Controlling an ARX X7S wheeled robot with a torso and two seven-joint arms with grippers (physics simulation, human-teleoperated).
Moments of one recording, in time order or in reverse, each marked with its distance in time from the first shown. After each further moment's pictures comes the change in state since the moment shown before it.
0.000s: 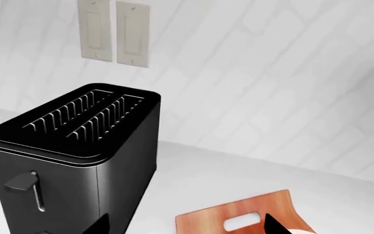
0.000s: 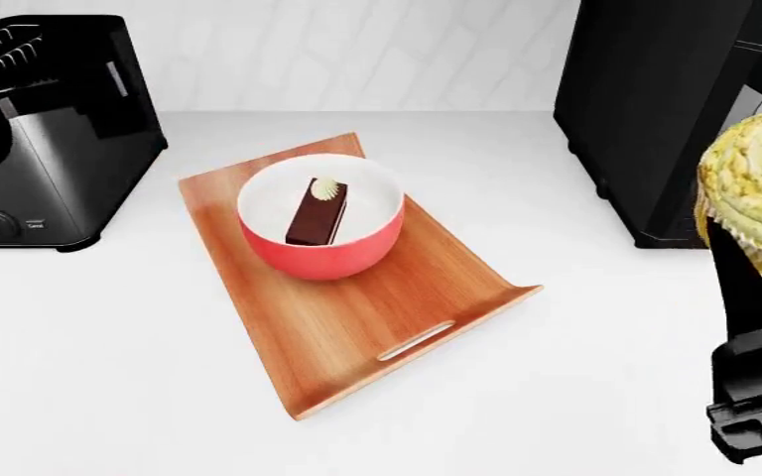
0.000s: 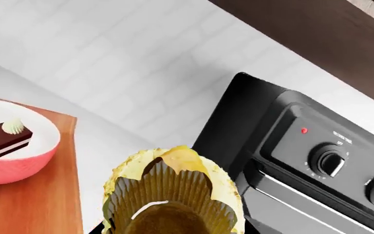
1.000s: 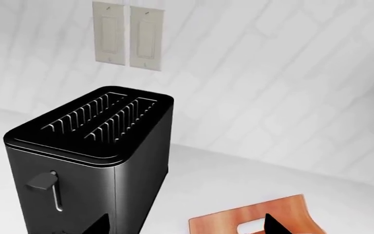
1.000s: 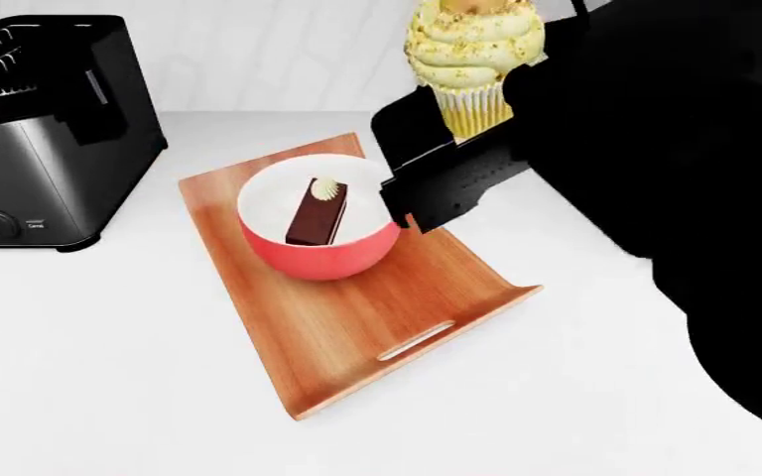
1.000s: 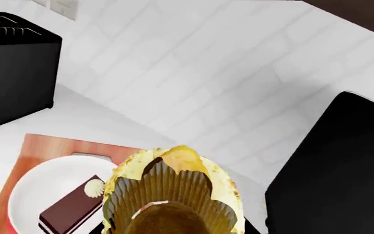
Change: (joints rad) left arm 0.028 -0.056 0.001 0.024 0.031 0.023 0.034; right arm 0.443 -0.572 -0.821 0.444 -0.390 -0.318 -0.190
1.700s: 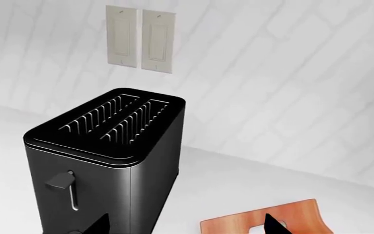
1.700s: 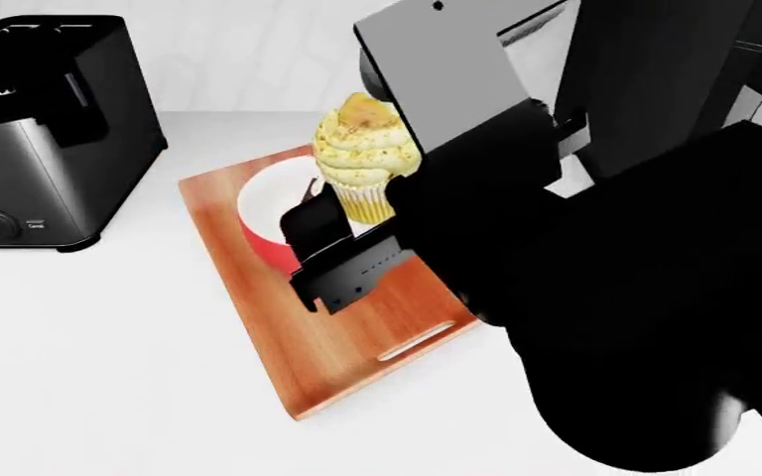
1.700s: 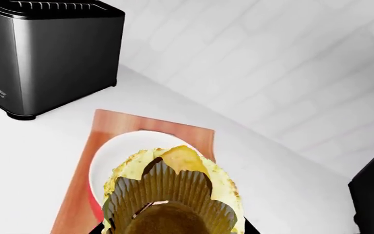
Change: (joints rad) left arm 0.013 -0.041 -0.002 0.012 0.009 0.013 0.010; right arm -0.206 -0.120 -0.046 -0.036 -0.121 -0.135 -0.075
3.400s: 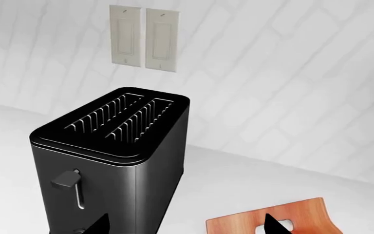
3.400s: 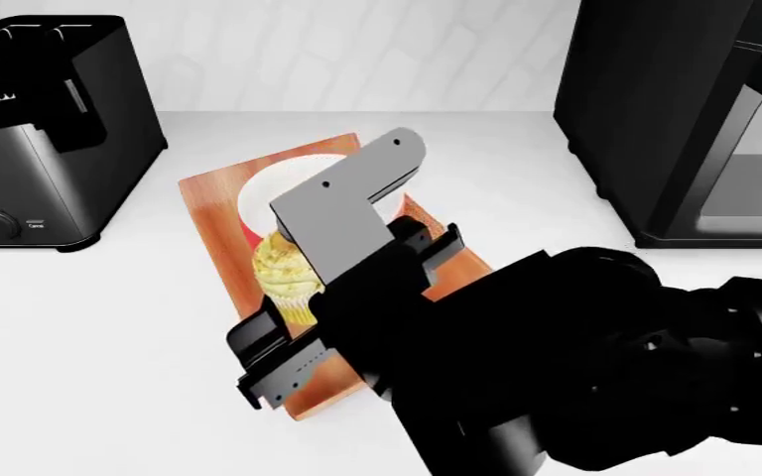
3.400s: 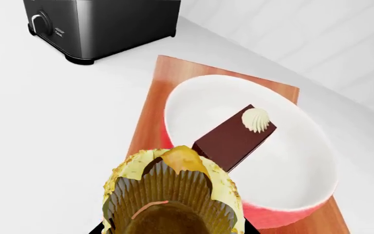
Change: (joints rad) left arm -0.007 -0.021 0.030 0.005 0.007 0.013 0.008; right arm -0.271 -0.145 -0.121 0.048 -0.238 -0.068 -0.142
